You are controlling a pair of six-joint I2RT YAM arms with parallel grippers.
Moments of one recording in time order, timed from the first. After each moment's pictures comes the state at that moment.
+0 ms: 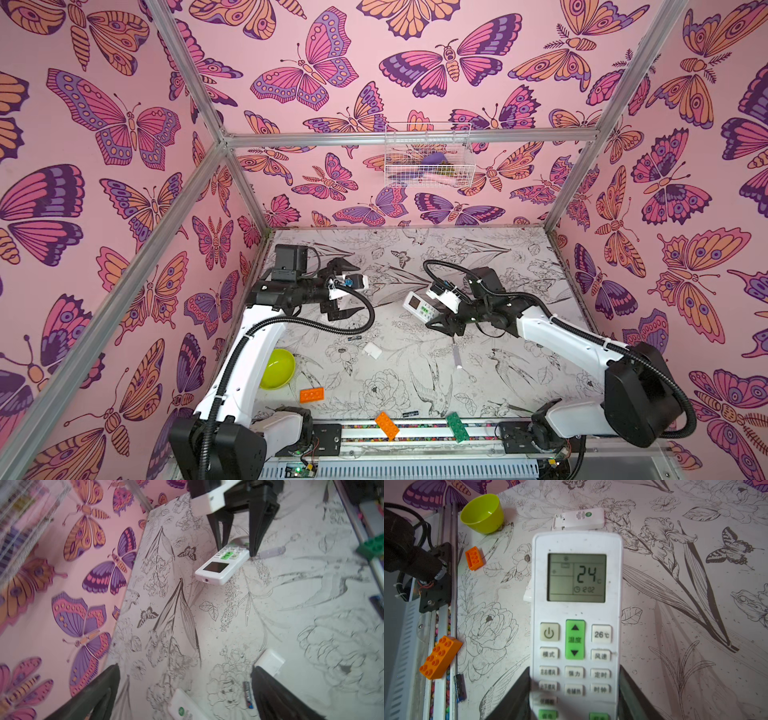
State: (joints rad) left arm -0.14 1.23 1.21 -0.83 0.78 1.40; right arm 0.54 1.40 0.89 -0.33 -0.57 -0.36
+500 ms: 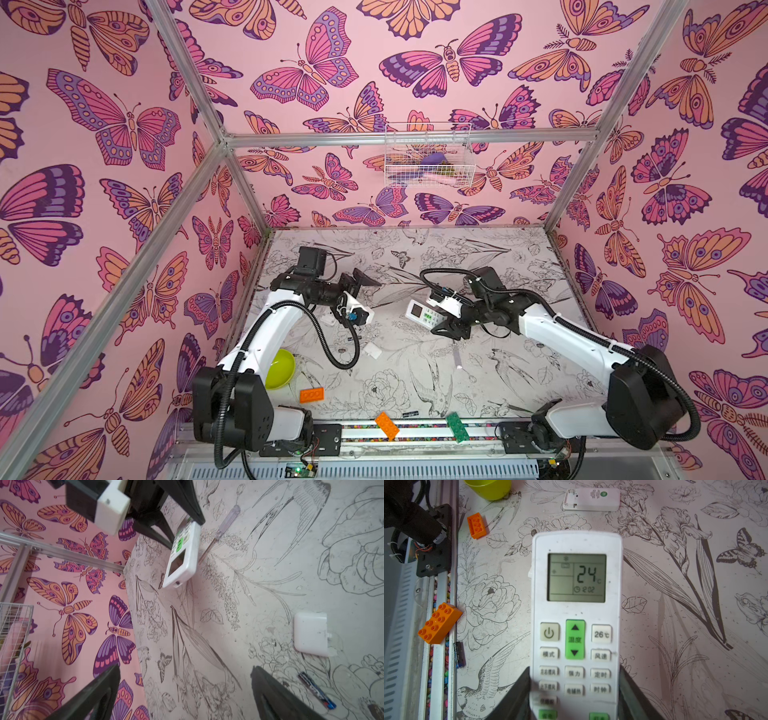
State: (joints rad) left arm -0.16 1.38 1.08 -0.75 0.93 2.03; right arm 0.54 1.39 0.94 -0.47 -0.58 -0.53
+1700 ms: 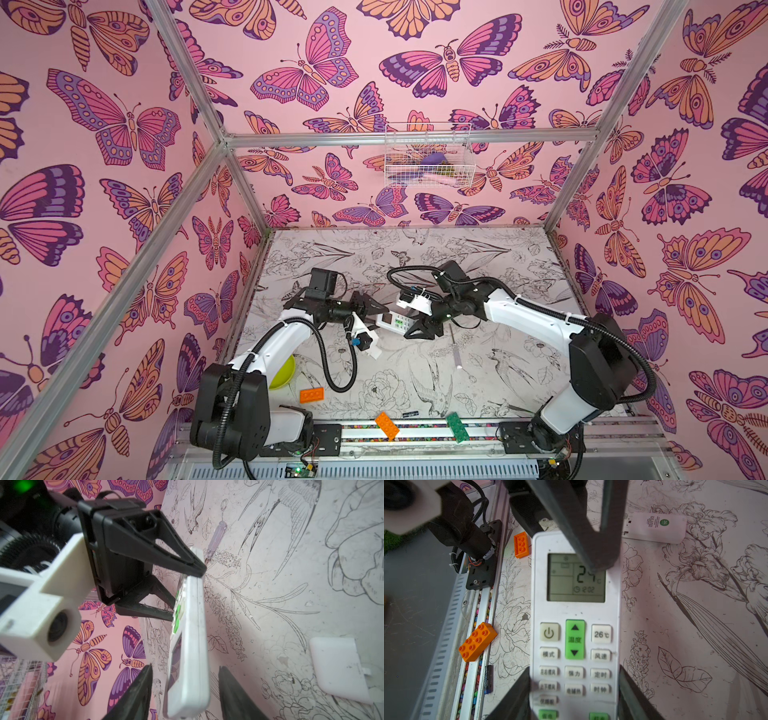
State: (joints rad) left arm -0.24 1.34 0.85 -0.46 0.98 2.09; right arm 0.69 1.64 1.17 -0.50 -0.70 -0.49
